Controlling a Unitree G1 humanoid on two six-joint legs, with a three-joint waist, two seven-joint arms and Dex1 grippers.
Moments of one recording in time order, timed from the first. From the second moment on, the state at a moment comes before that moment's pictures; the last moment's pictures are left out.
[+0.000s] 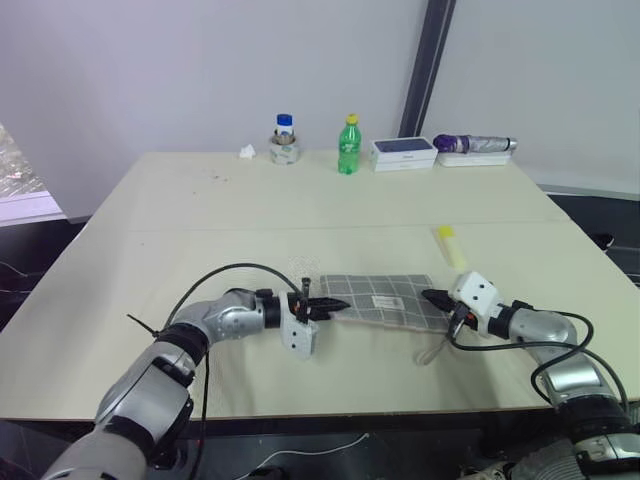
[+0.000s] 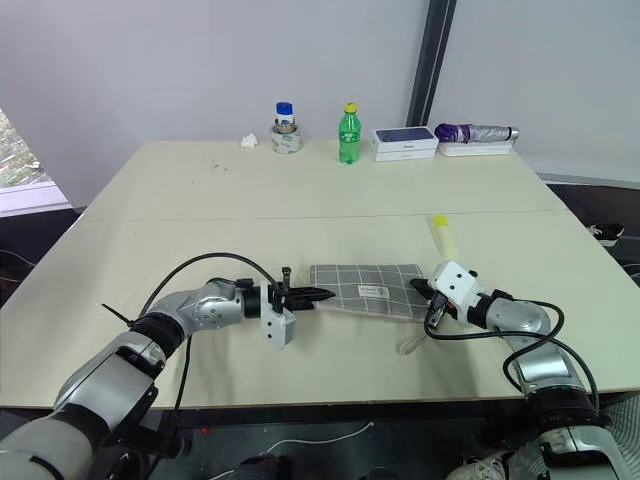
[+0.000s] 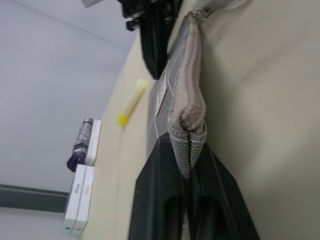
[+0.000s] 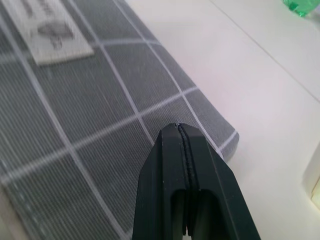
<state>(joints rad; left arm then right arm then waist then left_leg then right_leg) -0.89 0.41 -0.52 1.00 0.65 -1.23 -0.21 -0.36 -0.68 -0.02 0.37 0.08 -0.17 0.83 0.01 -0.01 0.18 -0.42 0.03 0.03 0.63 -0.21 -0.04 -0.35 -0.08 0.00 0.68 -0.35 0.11</state>
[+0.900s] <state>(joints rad) -0.40 0.60 -0.28 0.43 0.26 -0.81 -0.39 -0.13 -0.44 -0.11 -0.15 0.43 0.31 0.65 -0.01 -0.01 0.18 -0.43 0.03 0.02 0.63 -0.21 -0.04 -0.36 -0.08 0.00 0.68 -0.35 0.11</state>
